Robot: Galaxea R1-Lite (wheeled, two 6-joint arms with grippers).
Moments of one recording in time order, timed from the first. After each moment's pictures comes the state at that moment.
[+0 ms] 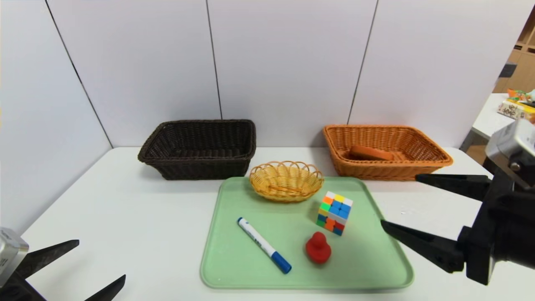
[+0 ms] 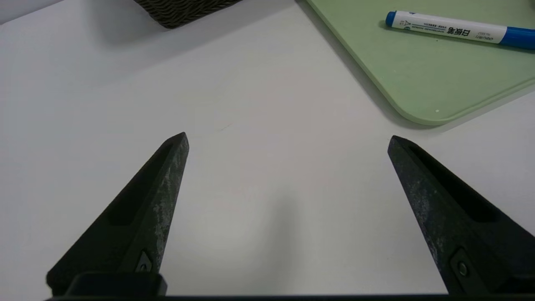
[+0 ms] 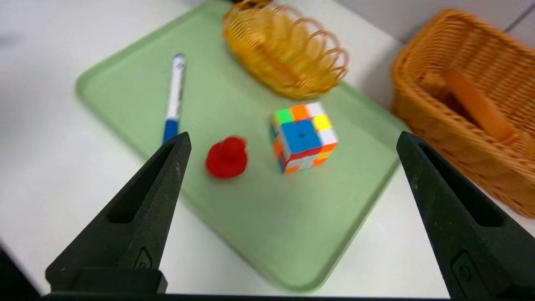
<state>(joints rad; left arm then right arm) -0.32 0.79 -0.22 -0.25 -0.03 0.15 0.65 1.12 -0.68 -0.10 -0.01 -0.17</state>
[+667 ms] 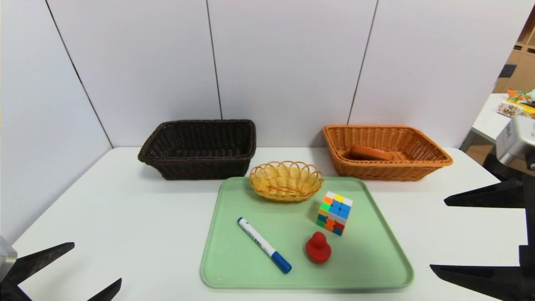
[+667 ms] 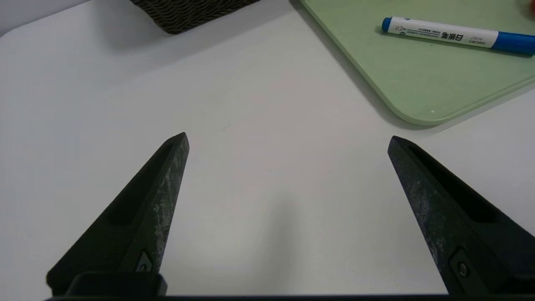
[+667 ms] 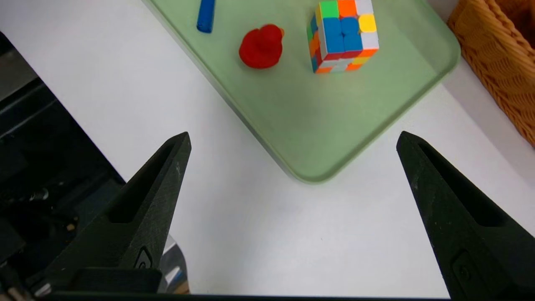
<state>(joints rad) -0.32 0.74 -0.21 -0.25 -0.03 0.15 0.59 1.18 -1.12 0.67 0.09 -0.29</state>
